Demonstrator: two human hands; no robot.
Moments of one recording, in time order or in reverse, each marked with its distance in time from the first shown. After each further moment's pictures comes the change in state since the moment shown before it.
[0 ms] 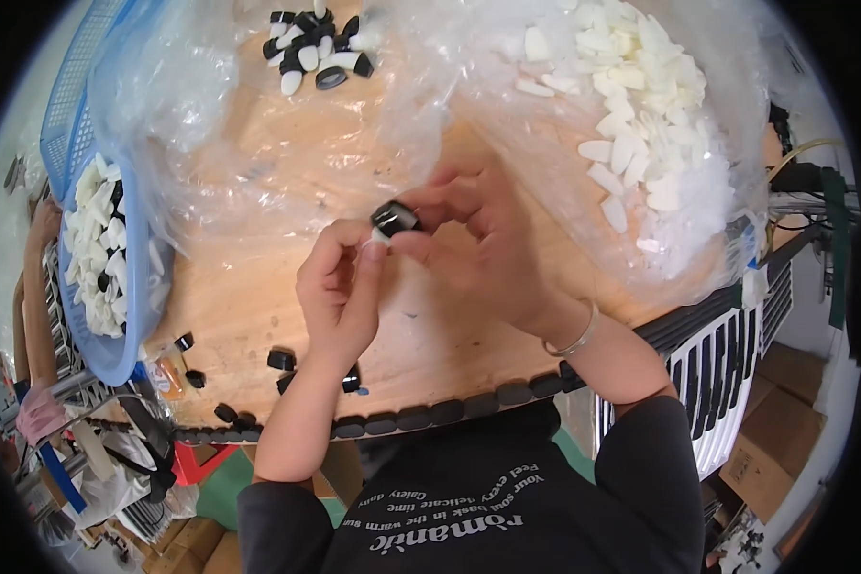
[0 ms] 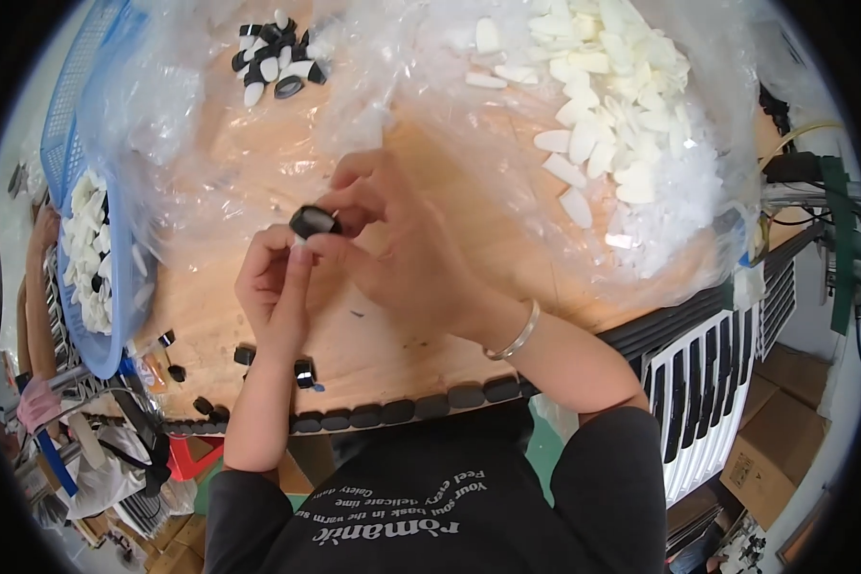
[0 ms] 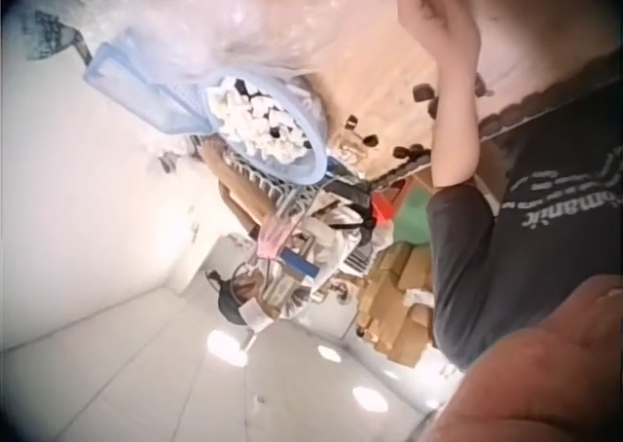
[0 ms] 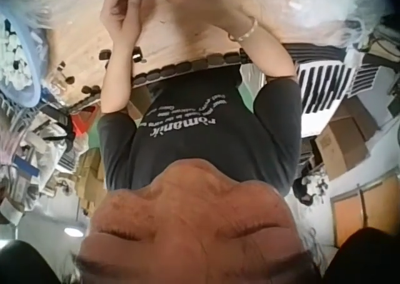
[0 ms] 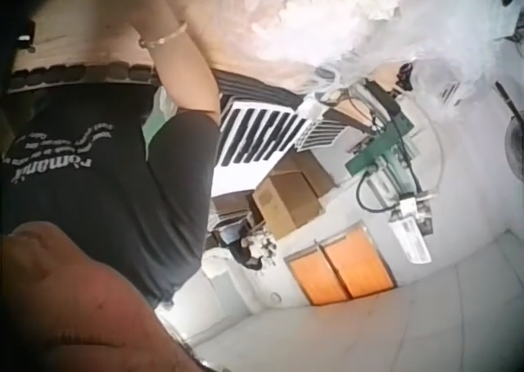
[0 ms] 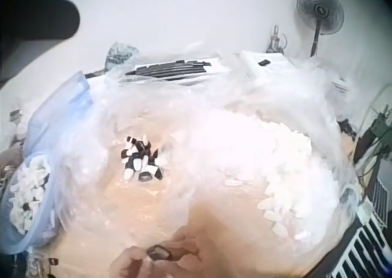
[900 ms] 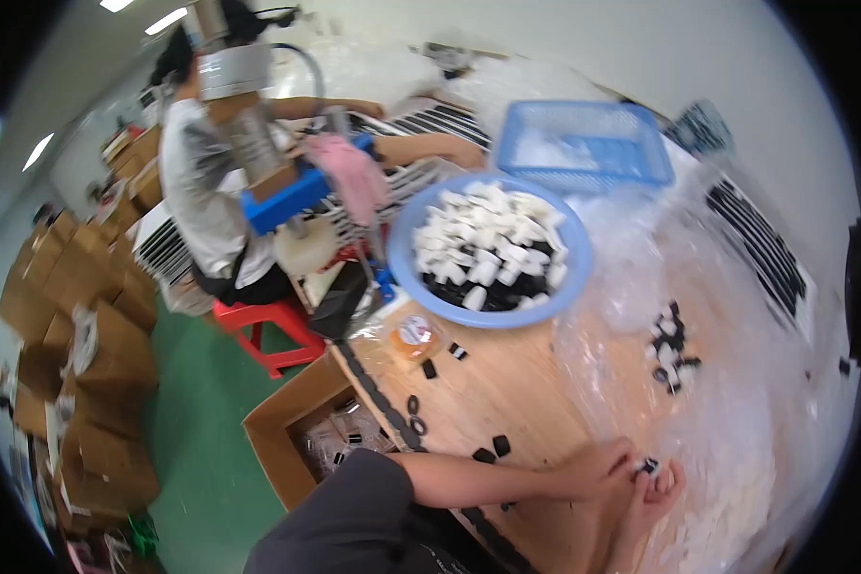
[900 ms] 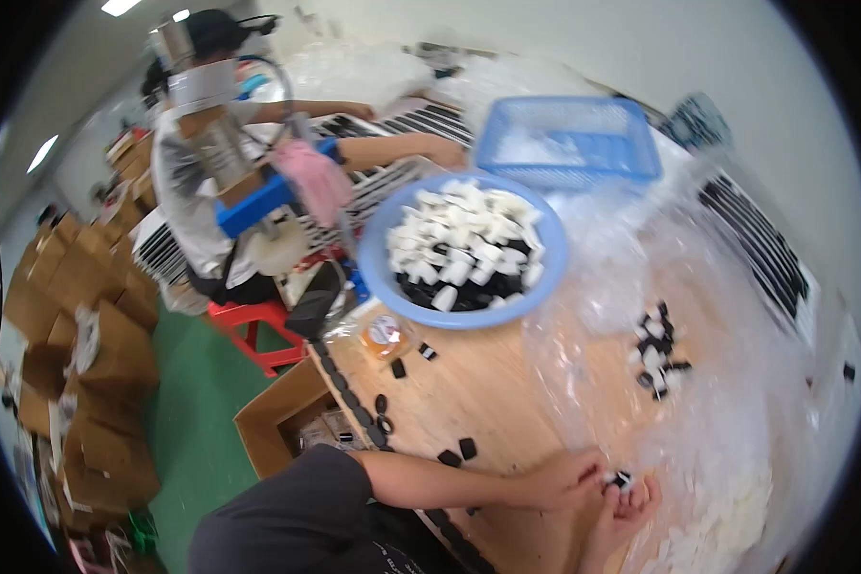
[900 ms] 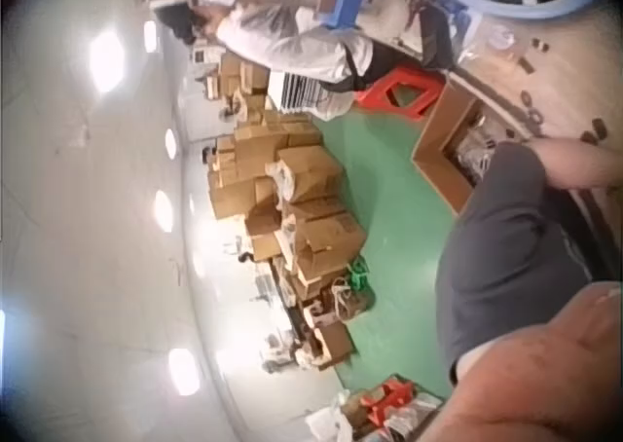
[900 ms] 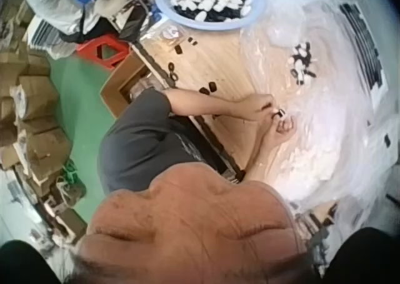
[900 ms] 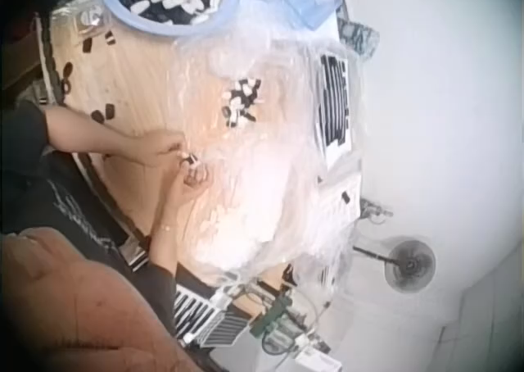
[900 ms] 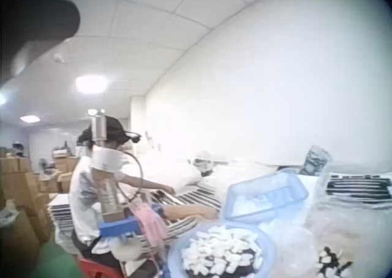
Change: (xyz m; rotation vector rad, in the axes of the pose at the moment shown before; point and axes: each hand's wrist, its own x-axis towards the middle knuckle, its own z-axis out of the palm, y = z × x) left_hand -0.002 -0.017 0.016 0.111 0.151 0.210; right_hand -0.007 0.031 -0.003 0.028 0.082 -0.087
